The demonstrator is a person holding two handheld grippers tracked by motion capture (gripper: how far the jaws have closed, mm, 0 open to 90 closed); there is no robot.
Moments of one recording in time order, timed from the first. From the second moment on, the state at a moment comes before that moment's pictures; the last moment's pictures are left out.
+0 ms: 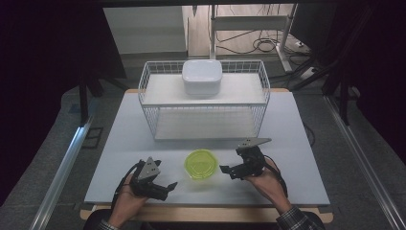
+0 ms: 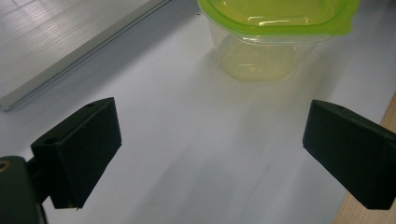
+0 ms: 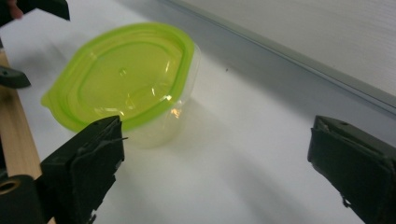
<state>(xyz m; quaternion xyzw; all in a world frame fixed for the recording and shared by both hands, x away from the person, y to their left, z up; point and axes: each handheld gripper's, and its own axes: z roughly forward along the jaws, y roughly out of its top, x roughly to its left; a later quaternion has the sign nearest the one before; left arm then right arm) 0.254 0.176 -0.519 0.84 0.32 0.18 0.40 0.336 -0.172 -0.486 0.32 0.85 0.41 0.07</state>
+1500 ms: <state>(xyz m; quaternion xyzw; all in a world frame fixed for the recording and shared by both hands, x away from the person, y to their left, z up) 0.253 0.172 -0.520 0.85 0.31 0.18 0.39 0.401 -0.130 -0.496 0.37 0.82 0.41 -0.13</state>
